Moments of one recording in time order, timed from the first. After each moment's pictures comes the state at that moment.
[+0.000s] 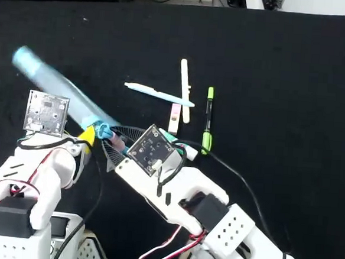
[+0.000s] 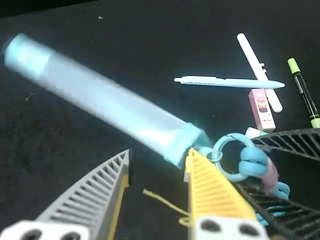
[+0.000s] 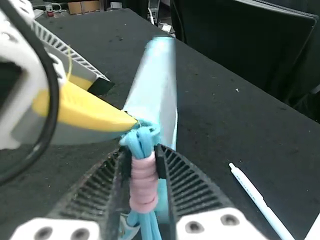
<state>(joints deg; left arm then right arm) -4.1 -80.8 47.6 75.0 -9.5 -48.2 -64.8 70.0 20.8 9.9</state>
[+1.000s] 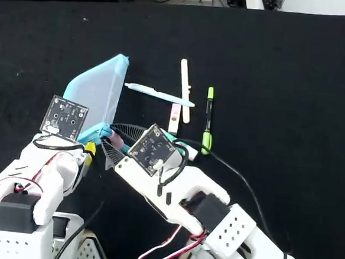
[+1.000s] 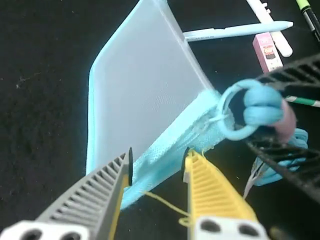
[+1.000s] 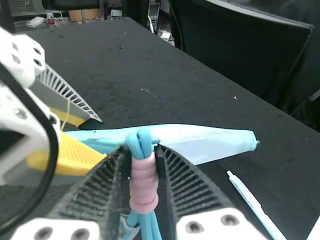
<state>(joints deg) -4.1 -80.7 50.7 80.4 -18.8 -48.3 -64.8 68.4 20.8 9.9</state>
